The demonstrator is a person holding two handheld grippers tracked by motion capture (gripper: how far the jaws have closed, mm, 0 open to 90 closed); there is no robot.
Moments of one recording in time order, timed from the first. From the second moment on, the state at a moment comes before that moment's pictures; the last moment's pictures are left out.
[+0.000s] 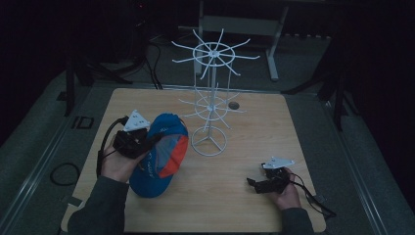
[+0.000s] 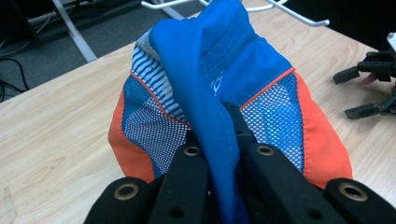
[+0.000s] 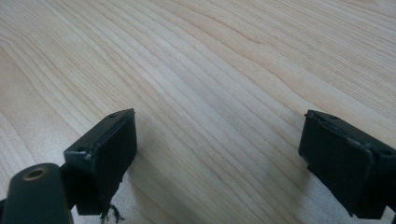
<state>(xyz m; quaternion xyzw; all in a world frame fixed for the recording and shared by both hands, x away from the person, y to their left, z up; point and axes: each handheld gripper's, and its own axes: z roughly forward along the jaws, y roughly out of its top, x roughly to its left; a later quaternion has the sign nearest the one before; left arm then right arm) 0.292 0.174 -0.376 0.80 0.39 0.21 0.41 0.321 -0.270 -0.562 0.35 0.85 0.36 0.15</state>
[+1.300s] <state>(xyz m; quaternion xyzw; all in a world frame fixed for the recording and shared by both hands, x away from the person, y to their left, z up) 0.292 0.206 -0.342 0.78 0.37 0.22 0.46 0.321 -0.270 -0.562 0.35 0.85 0.36 0.15</state>
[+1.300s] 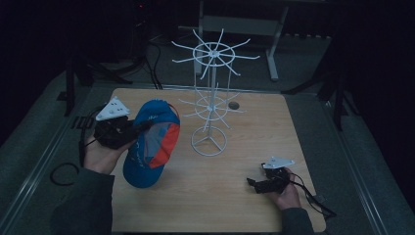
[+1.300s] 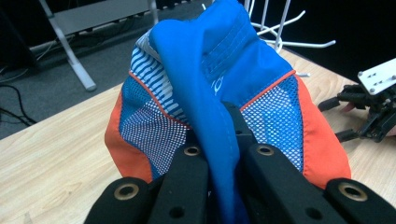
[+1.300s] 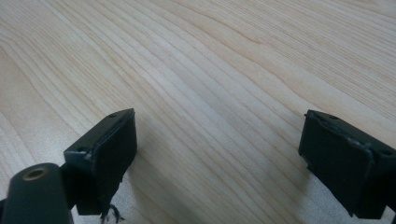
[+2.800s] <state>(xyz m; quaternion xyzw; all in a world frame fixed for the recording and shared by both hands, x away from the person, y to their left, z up) 0.293 0.214 -0.331 0.76 0.34 0.23 0.51 0.321 -0.270 -0.562 0.35 0.85 0.36 0.15</state>
